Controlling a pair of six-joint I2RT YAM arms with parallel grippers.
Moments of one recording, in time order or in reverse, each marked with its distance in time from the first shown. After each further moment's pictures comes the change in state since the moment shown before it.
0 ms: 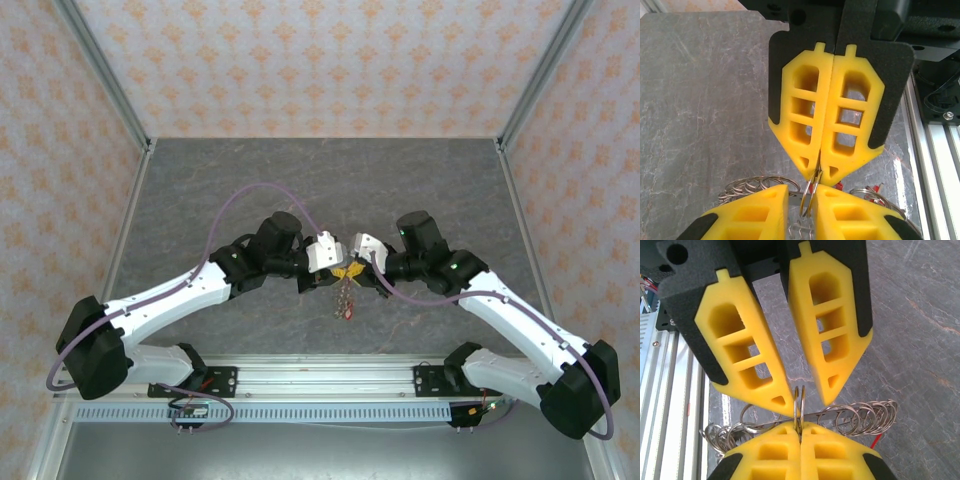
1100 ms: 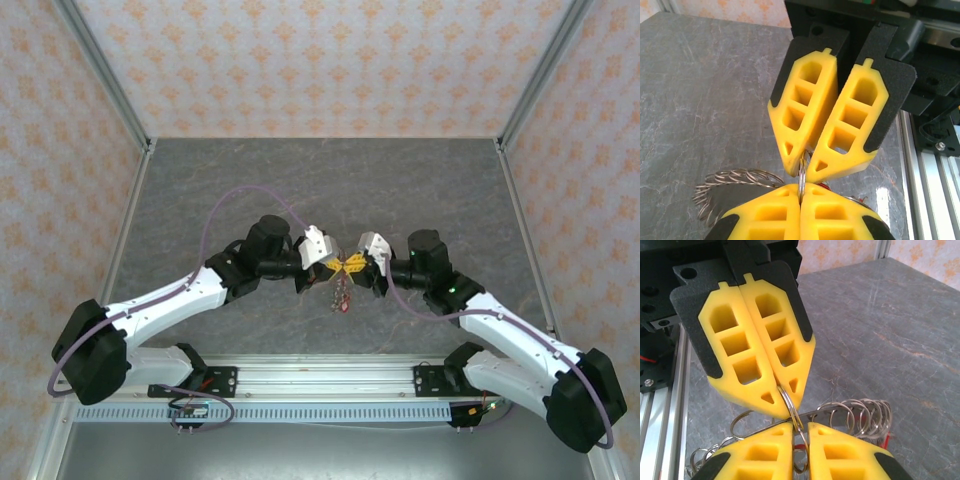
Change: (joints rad) left arm 0.055 -0.030 -0.127 0.212 0.080 -0.178; right arm -0.009 -0.089 -0.292 0.552 0.015 0.298
